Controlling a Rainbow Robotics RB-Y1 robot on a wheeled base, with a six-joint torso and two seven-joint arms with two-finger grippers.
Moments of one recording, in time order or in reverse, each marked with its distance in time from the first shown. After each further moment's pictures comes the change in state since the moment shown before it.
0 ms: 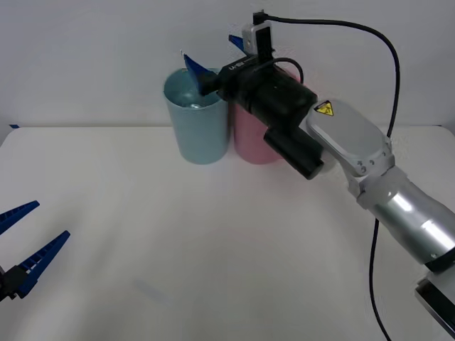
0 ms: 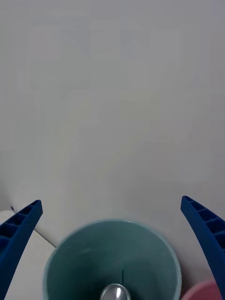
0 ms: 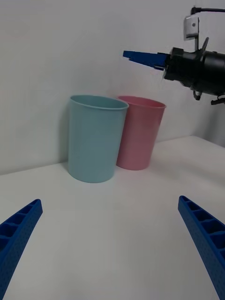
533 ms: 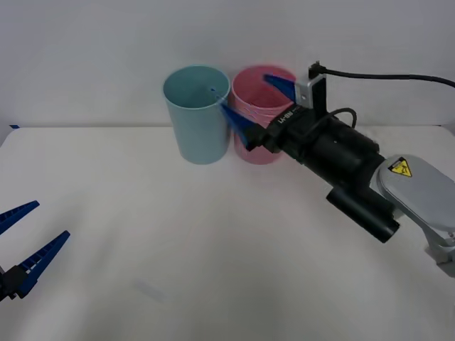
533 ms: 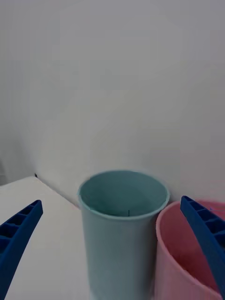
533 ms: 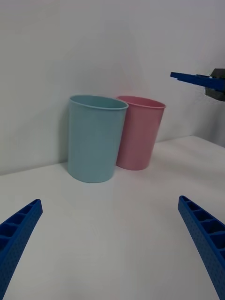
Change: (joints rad) right arm 0.364 -0.264 -0.035 -0.433 -0.026 -0.062 0.014; left arm 0.000 0.000 0.000 0.000 0.000 0.000 0.000
